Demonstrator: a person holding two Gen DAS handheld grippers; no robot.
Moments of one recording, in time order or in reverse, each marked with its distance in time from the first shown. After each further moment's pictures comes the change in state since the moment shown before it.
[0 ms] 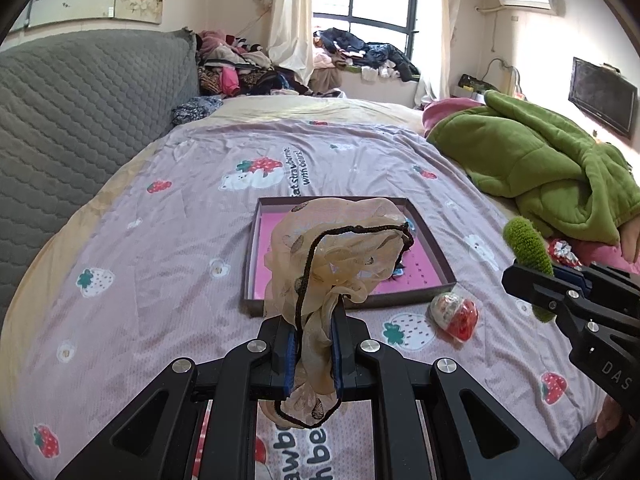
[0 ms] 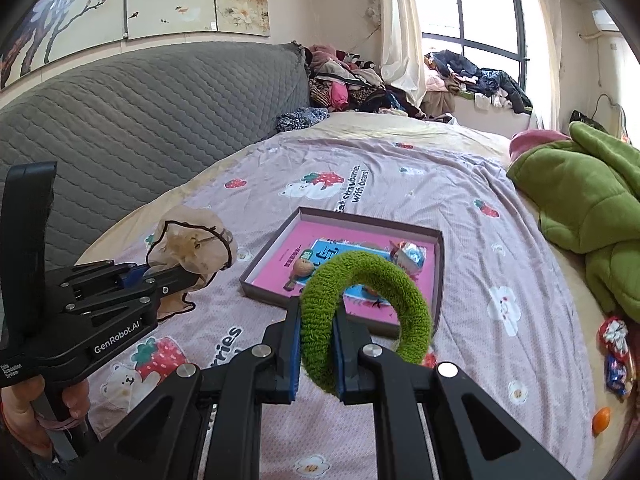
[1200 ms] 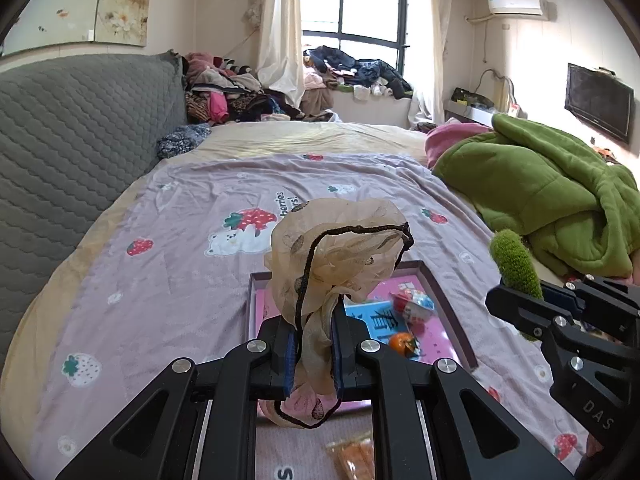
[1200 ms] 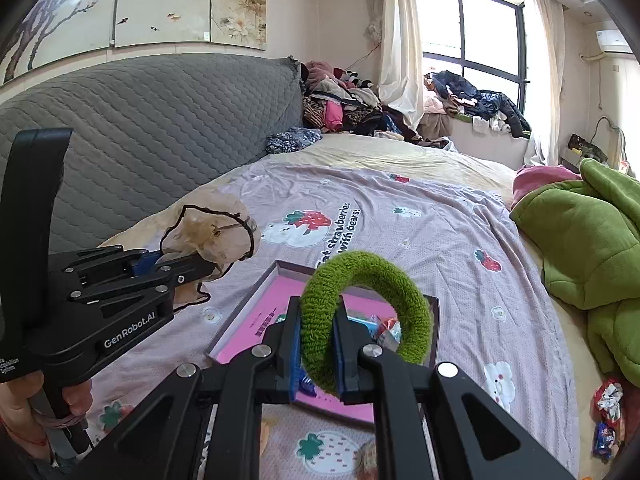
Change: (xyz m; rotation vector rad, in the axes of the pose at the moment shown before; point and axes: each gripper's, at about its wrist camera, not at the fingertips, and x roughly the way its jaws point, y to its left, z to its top) left arm 0.076 0.012 0.101 0.030 -0.072 -0.019; right arm 0.062 -0.017 0.080 -0.034 -0.061 -0.039
